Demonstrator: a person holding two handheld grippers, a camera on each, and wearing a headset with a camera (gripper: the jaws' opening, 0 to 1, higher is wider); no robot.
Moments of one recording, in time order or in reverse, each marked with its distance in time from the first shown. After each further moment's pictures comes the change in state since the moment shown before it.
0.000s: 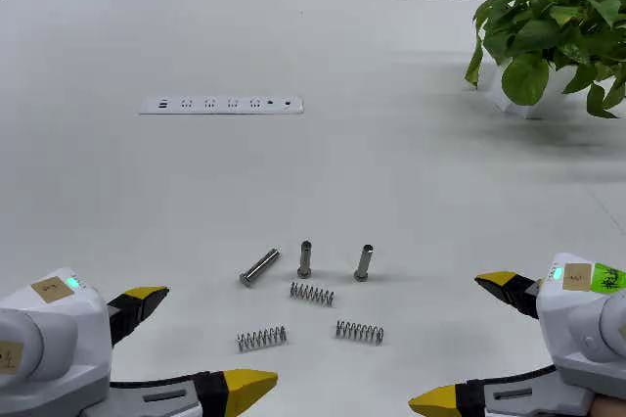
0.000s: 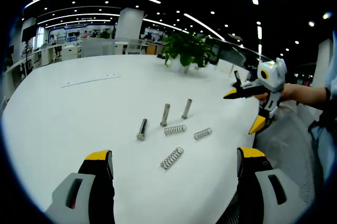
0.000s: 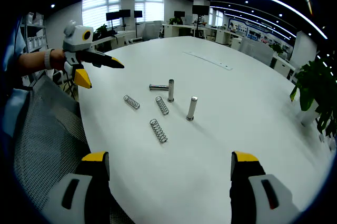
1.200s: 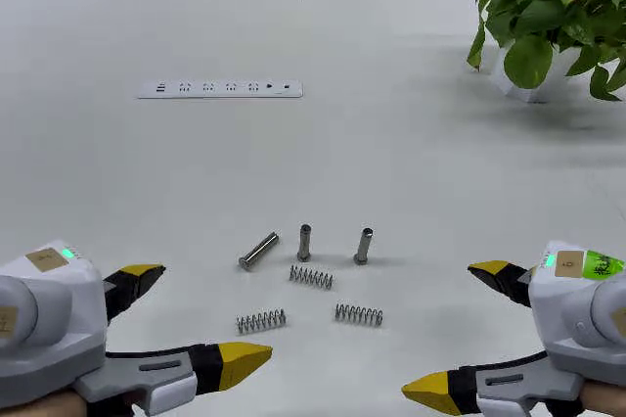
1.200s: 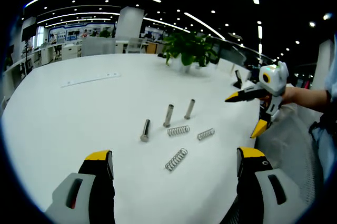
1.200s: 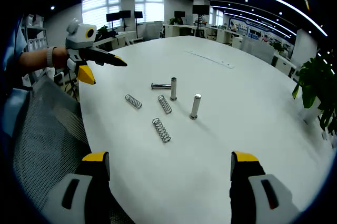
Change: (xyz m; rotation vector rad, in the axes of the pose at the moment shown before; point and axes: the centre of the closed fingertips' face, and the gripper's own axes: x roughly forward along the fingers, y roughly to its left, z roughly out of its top) left arm 0.002 0.011 0.003 -0.002 0.011 -0.001; right arm 0.006 0.006 -0.003 0.015 -0.004 0.013
